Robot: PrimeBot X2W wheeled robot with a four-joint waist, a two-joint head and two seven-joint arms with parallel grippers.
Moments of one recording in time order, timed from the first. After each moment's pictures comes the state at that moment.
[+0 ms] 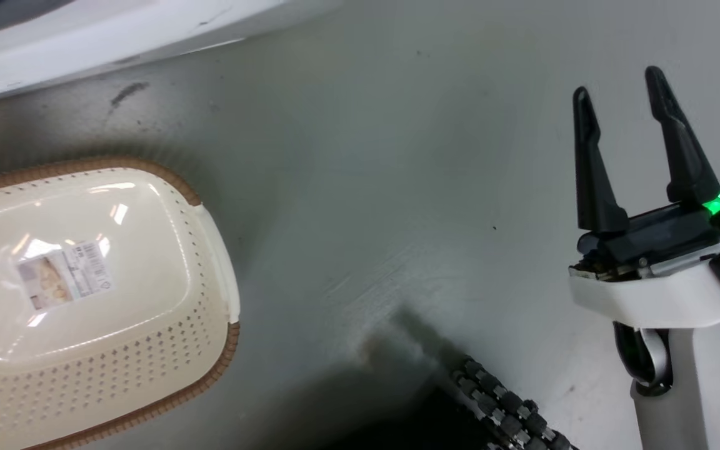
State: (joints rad) left arm -1.70 0.74 -0.43 0.84 -0.27 -0.11 0.53; right arm -0.35 -0.05 0.11 -0.15 0.08 0.13 -0.26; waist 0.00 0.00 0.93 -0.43
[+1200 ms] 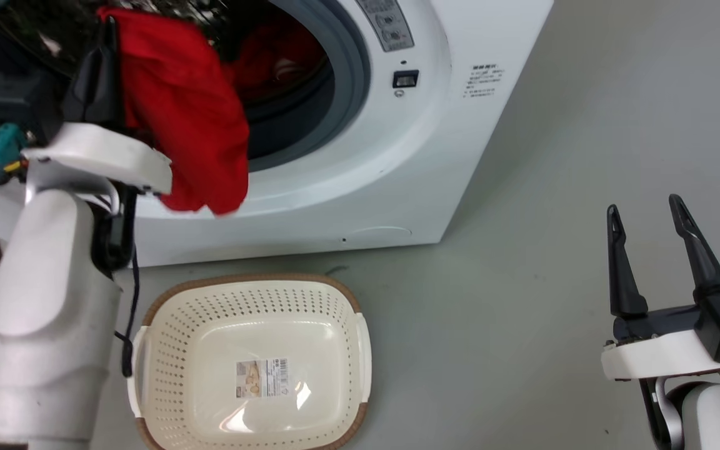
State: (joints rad) left arm -0.78 0.35 -0.19 0.51 -0.38 -0.04 -0.26; right arm -0.14 -0.05 -0.06 -0.02 -0.10 0.13 -0.26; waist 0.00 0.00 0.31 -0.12
